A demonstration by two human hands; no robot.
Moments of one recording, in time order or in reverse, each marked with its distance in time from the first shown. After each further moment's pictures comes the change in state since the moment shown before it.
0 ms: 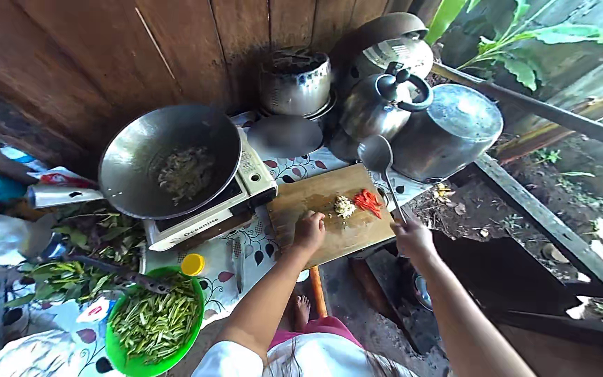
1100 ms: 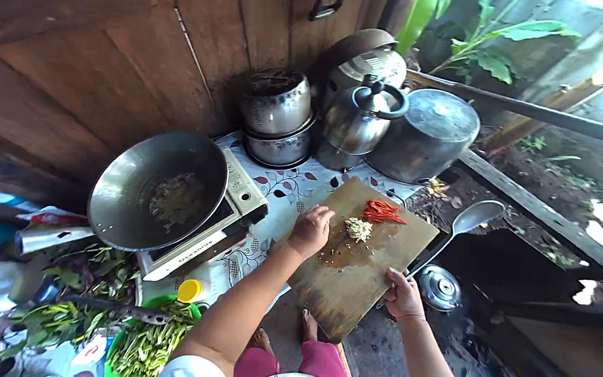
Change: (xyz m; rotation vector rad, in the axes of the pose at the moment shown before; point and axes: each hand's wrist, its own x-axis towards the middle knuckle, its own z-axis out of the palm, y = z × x) left_hand -0.006 0.043 -0.055 0.116 0.010 0.466; right_hand -0.079 0.044 0.089 1.535 0.157 0.041
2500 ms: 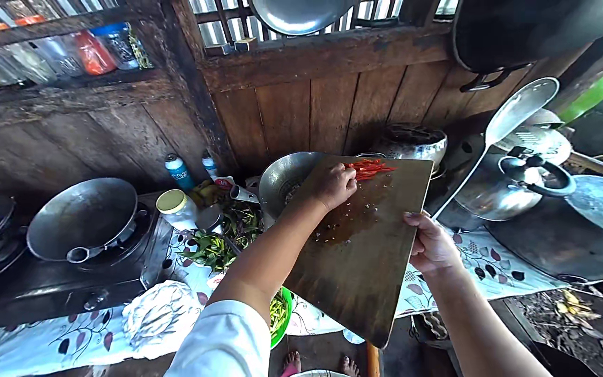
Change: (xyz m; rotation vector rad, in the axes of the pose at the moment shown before) left_hand -0.083 -0.067 -0.238 0.311 0.393 -0.140; right_hand -0.078 -0.056 0.310 -0.116 -0.740 0.153
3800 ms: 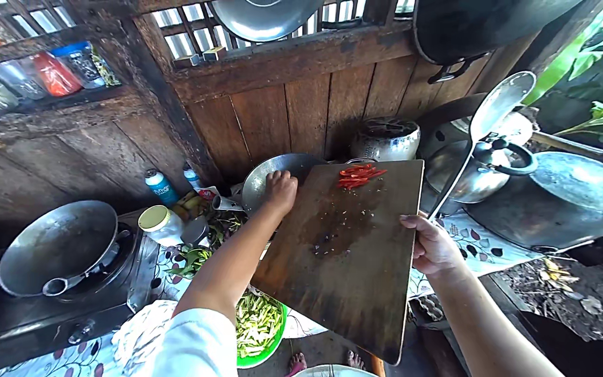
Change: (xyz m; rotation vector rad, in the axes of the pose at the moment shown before) left_hand -0.022 -0.041 -0.017 0.479 -0.206 -0.263; right_hand -0.023 -0.016 -0.019 -0.047 0.102 0.024
